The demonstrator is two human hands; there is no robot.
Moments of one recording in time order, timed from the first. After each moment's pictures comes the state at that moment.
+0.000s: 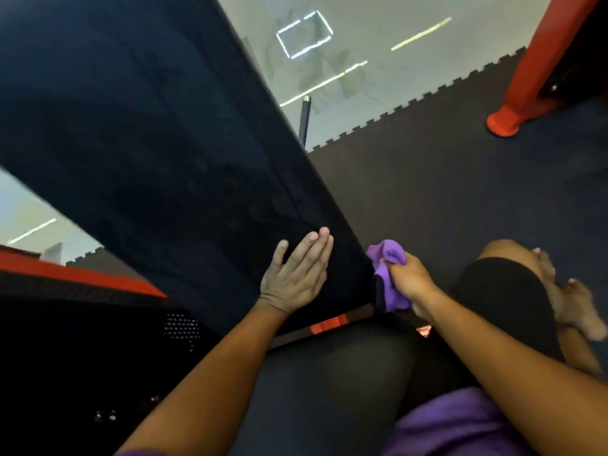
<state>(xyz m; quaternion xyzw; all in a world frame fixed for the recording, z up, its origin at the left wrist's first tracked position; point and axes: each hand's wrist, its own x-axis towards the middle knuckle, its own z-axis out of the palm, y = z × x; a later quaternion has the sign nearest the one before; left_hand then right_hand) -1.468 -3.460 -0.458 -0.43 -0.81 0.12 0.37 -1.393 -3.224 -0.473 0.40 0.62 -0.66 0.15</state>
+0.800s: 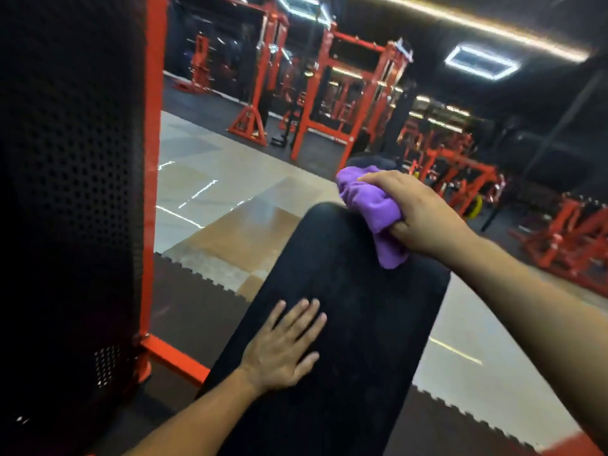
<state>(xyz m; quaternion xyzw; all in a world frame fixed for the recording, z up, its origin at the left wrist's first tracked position) -1.500 -3.552 -0.342 -0.15 -0.88 -0.01 0.45 -1.562 -3.381 0.003 -0.46 0.86 -0.08 -0.21</state>
